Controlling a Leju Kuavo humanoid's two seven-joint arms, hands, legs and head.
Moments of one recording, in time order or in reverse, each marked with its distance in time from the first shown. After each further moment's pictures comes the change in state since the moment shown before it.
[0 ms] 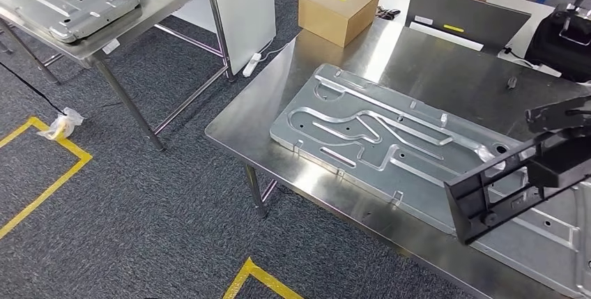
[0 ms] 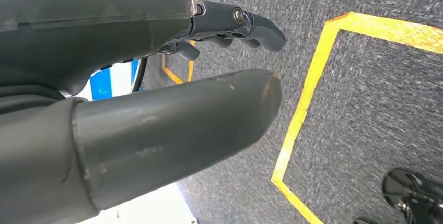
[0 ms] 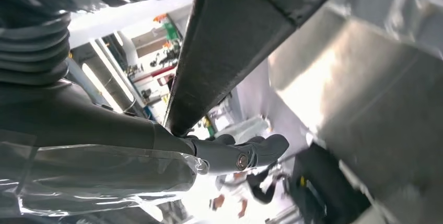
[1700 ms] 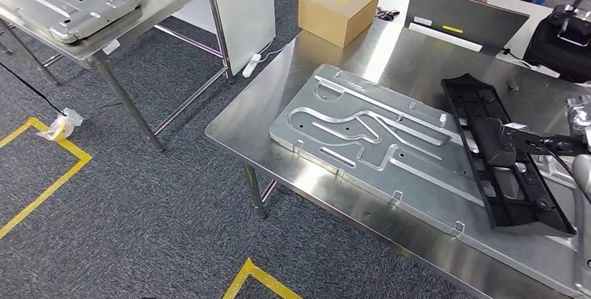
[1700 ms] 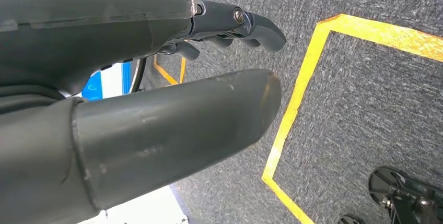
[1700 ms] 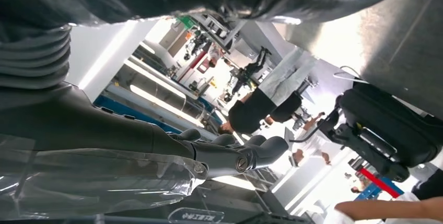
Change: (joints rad) left arm 0.005 -0.003 0.002 0.000 0.023 0.018 -0.036; right arm 0.256 0.030 0.039 0.143 -0.201 -0.765 0.425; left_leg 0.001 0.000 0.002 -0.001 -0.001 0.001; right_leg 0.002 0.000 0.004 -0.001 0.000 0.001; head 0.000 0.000
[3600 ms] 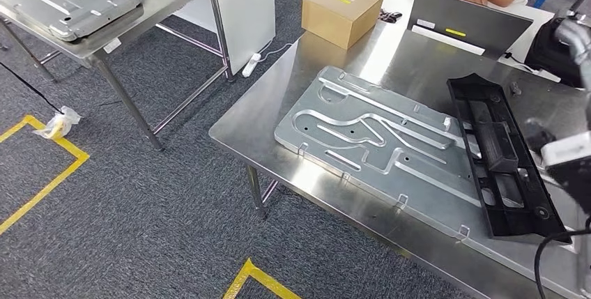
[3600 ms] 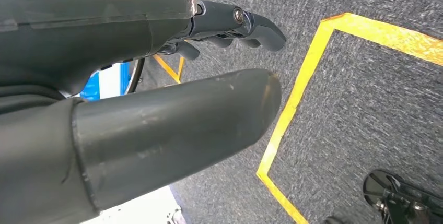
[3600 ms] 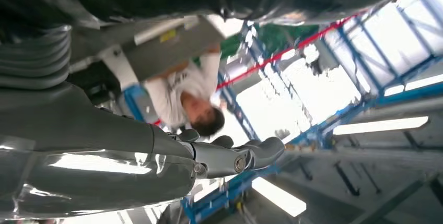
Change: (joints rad) left arm 0.019 -0.034 0.053 0.000 -0.002 0.056 -0.021; right arm 0.720 -0.053 -0.816 -1.425 -0.626 -0.143 -0.221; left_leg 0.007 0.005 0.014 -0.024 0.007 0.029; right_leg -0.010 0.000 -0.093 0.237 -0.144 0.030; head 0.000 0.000
